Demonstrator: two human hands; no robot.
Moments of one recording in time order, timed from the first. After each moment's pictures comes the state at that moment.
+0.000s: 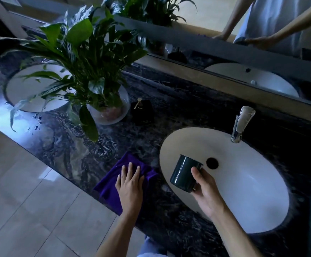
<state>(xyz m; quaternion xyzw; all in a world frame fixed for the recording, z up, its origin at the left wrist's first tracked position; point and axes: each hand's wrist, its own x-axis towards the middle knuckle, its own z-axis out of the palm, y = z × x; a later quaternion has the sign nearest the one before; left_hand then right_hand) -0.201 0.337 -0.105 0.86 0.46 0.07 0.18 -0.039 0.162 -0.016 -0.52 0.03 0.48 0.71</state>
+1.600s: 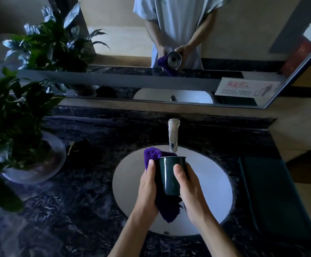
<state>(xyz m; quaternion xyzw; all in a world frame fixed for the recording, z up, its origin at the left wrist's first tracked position) -0.039 0.220 0.074 0.50 0.26 0.02 0.82 -0.007 0.109 0.064 -0.68 0.00 0.19 0.70</state>
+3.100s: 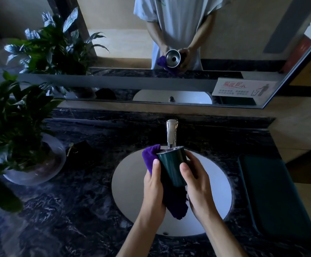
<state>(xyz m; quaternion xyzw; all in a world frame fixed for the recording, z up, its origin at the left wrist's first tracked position) -0.034 0.196 0.080 0.49 0.24 0.05 0.83 0.006 0.089 0.065 -0.67 -0.02 0.13 0.73</state>
